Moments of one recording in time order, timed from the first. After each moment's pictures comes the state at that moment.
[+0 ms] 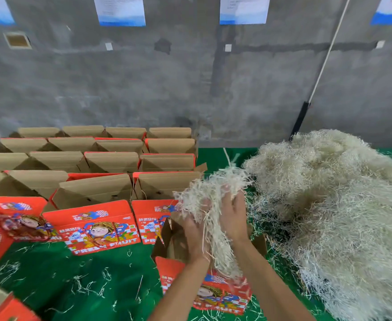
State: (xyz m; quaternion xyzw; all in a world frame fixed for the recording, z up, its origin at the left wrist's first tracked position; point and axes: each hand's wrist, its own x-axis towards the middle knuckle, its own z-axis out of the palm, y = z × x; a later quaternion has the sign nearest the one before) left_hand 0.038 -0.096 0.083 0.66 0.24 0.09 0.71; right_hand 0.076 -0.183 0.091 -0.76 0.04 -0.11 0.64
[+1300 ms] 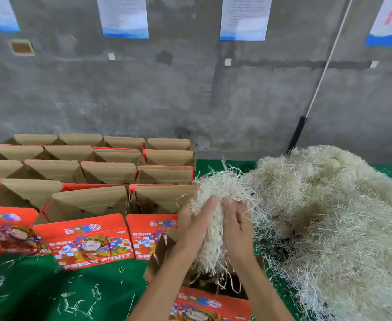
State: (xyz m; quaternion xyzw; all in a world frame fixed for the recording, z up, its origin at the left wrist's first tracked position) left_hand 0.058 -0.087 0.138 0.67 0.15 0.04 0.73; right_hand 0.067 -0.188 0.119 -0.69 -0.05 -0.18 0.70
